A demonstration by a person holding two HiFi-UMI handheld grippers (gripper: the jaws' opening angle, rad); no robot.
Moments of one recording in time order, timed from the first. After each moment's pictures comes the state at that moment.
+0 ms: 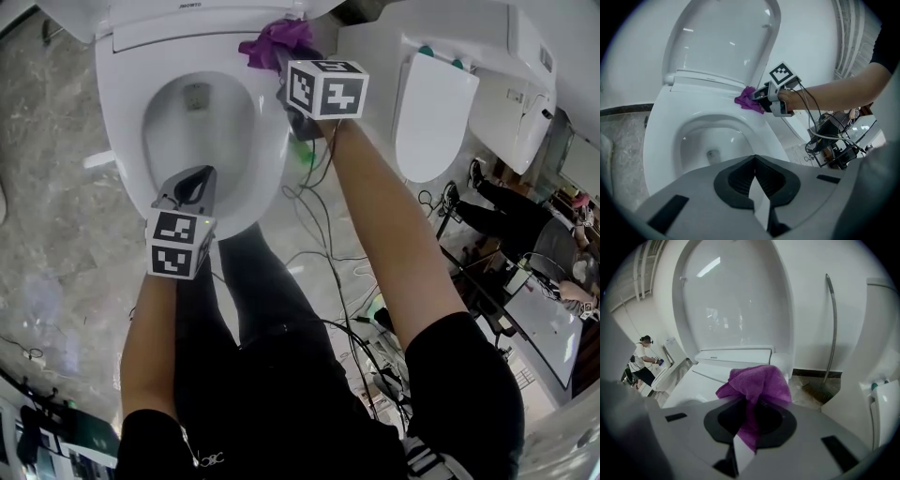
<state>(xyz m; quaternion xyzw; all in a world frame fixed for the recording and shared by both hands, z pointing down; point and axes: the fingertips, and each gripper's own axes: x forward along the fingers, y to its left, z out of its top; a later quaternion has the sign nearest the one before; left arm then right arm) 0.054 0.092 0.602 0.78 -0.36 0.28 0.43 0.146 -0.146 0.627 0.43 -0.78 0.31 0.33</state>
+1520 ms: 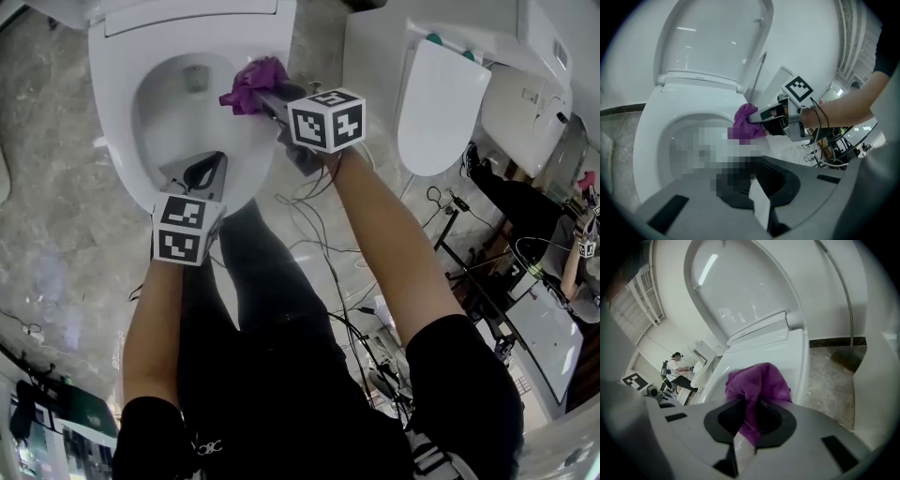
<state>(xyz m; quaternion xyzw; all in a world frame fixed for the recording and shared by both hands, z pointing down) 0.102 0.100 0.593 0.77 -0.36 0.29 0.43 0.146 -0.025 0.634 0.26 -0.81 0.44 0.29</state>
